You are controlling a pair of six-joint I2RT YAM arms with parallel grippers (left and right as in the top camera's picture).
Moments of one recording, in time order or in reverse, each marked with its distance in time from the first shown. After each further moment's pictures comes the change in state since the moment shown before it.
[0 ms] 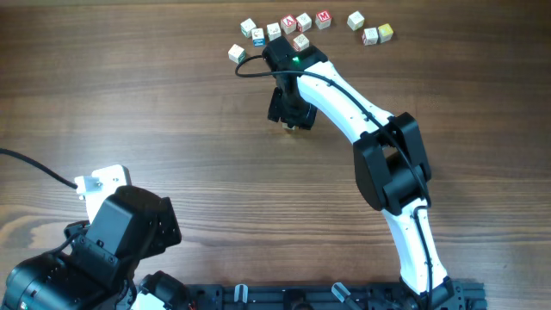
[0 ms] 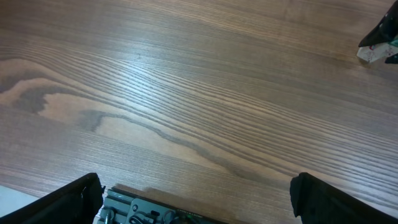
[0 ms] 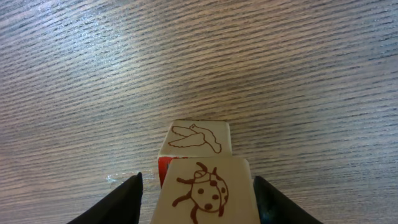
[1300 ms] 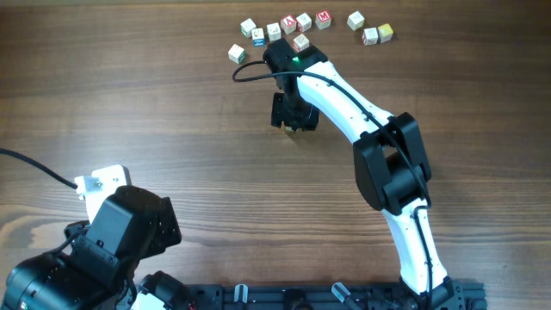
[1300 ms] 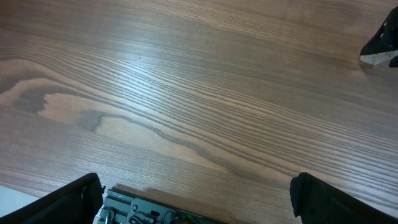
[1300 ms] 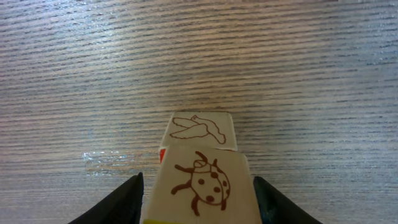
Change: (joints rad) left arm 0.000 0.000 0.000 0.000 0.000 0.000; right arm 0.000 0.000 0.000 -0.046 0.001 -0.162
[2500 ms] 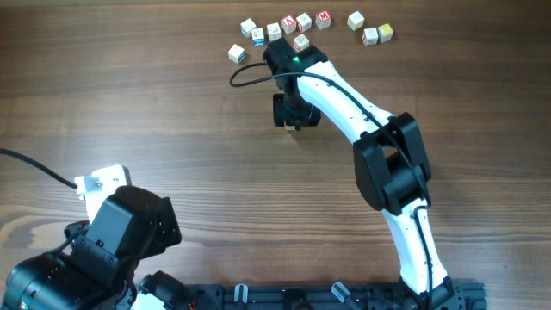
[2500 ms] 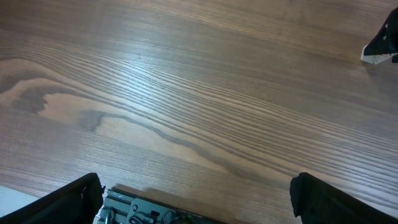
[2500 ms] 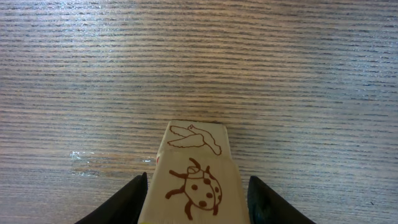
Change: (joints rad) left arm 0.000 0.000 0.000 0.000 0.000 0.000; right arm 0.000 0.000 0.000 0.011 0.041 -0.130
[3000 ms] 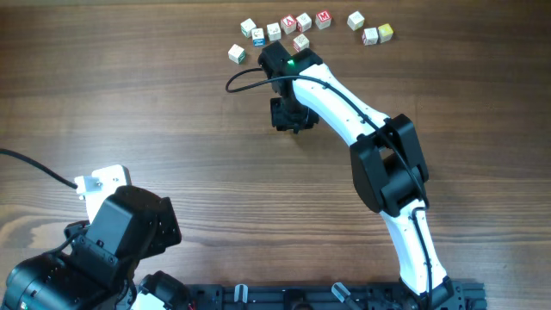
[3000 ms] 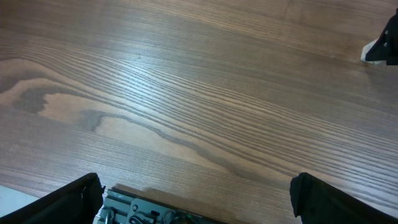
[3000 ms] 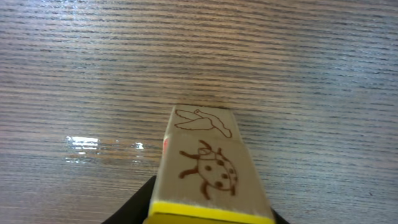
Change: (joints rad) left arm 0.000 0.000 0.000 0.000 0.000 0.000; right arm 0.023 0.000 0.000 -0.026 0.025 -0.019
